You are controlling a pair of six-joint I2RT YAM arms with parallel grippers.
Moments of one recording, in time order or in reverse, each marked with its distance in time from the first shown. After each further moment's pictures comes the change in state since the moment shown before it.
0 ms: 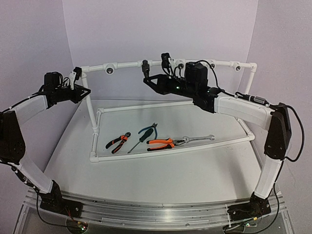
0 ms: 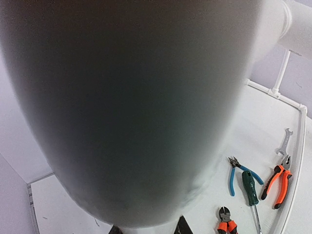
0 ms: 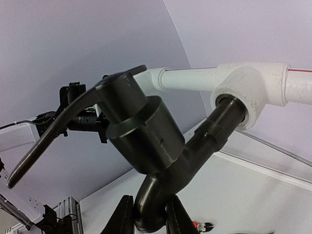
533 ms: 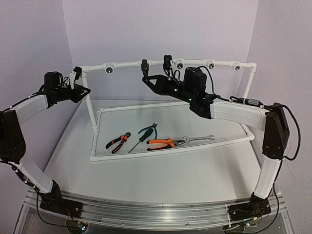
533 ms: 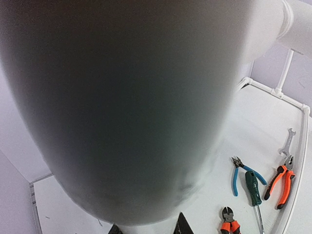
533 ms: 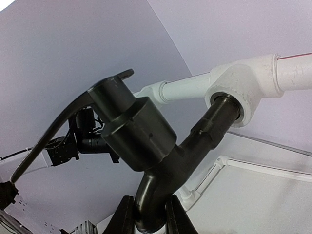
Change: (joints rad) left arm 0.002 0.009 0.010 0.003 -0.010 0.000; right arm 0.016 0.023 -0.079 0.225 0.058 0.177
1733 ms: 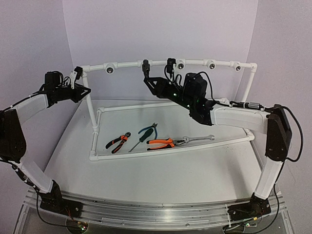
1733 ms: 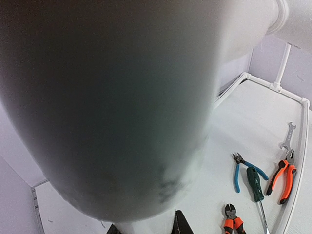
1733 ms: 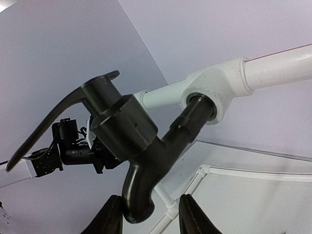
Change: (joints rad) left arm 0.000 0.014 0.015 -0.002 0.009 0.039; right arm 0.039 -0.044 -0.107 0.086 0.186 -0.033
